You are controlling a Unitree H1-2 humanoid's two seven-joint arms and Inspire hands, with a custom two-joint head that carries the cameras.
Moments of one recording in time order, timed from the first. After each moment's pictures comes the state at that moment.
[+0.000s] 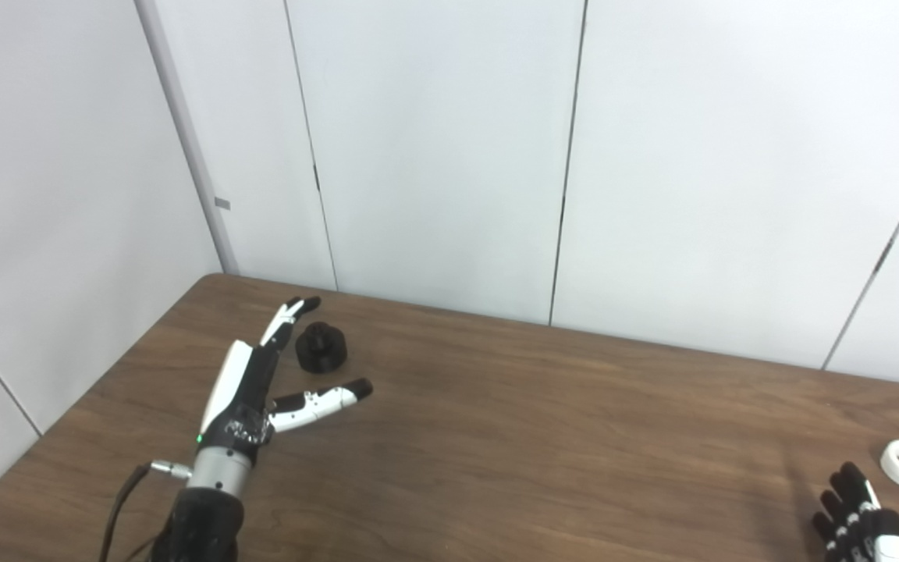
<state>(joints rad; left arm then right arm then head) -0.04 0.34 0.18 -0.32 0.34 0.27 0.03 0.02 -0.10 -0.08 -0.13 0.15 0.07 0.08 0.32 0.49</state>
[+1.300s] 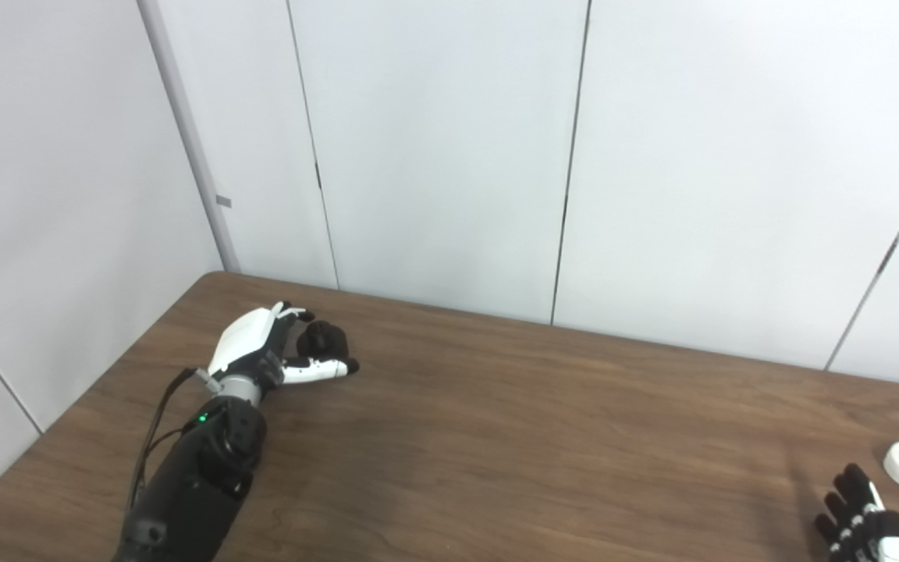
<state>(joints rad) -0.36 0.51 0.00 0.23 0.56 0.39 -0.02 0.02 -0.10 -0.08 -0.14 0.15 0.07 0.08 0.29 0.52</state>
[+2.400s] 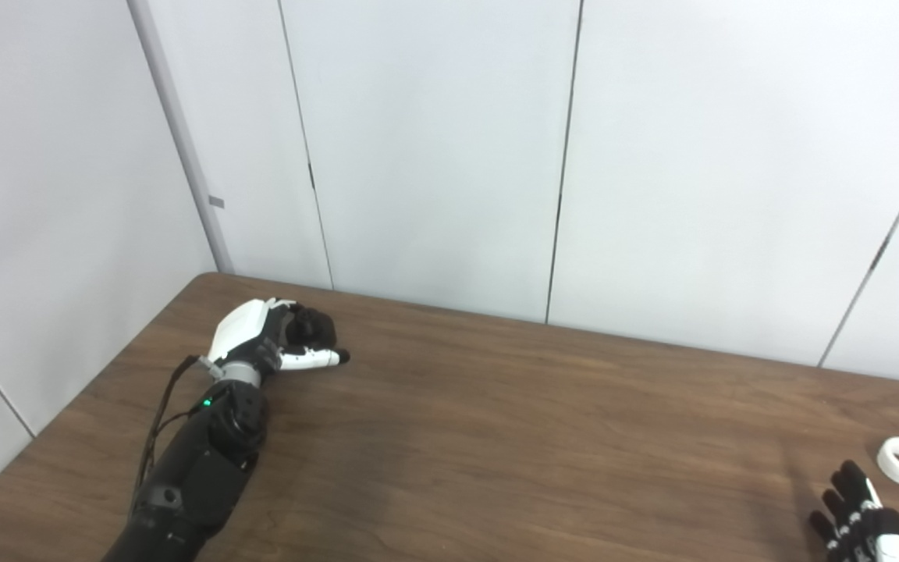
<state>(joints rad) -0.45 0.51 -0.02 0.40 0.51 0.34 0.08 0.03 -0.12 -0.09 -0.14 0.14 0.07 0.09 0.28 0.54</state>
